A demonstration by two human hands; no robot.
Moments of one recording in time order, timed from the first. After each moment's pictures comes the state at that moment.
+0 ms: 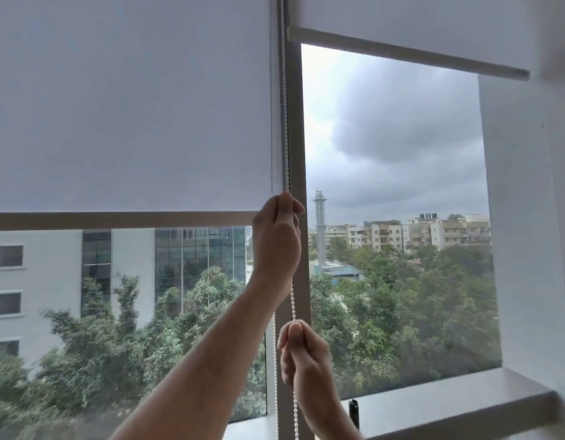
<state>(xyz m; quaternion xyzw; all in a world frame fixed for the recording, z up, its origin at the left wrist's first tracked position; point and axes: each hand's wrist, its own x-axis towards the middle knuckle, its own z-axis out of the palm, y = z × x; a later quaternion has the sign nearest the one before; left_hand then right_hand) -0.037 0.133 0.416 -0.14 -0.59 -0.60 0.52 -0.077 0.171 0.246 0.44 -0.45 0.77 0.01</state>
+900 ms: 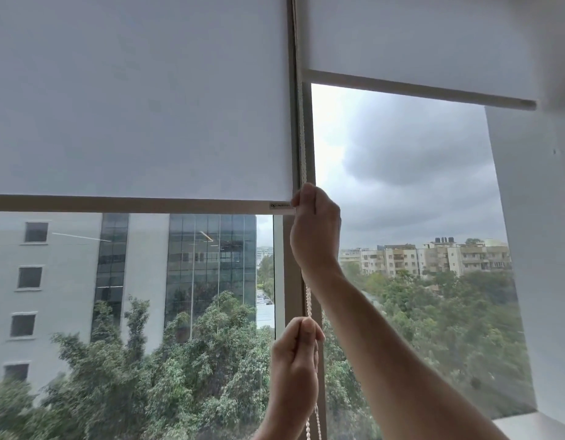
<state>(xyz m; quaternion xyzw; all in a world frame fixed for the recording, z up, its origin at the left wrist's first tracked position) -0.045 0.128 0.297 -0.14 -0.63 -0.57 0.51 -0.058 0.163 0.467 0.40 -0.47 0.70 0.36</state>
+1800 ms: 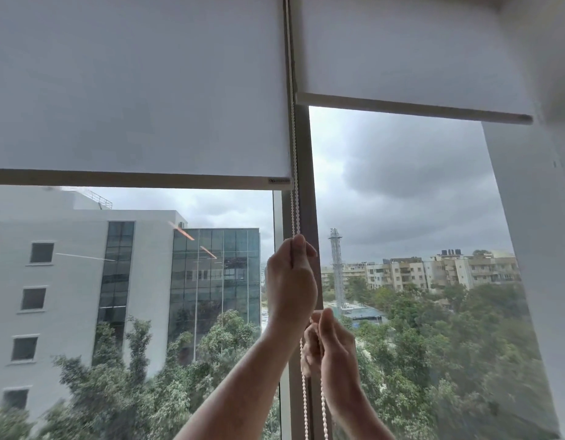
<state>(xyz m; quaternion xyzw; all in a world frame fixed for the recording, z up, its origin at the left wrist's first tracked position) -0.044 0.135 0.431 -0.08 -0.63 -0.46 0.63 -0.103 0.172 0.329 0.45 -0.43 0.78 0.10</state>
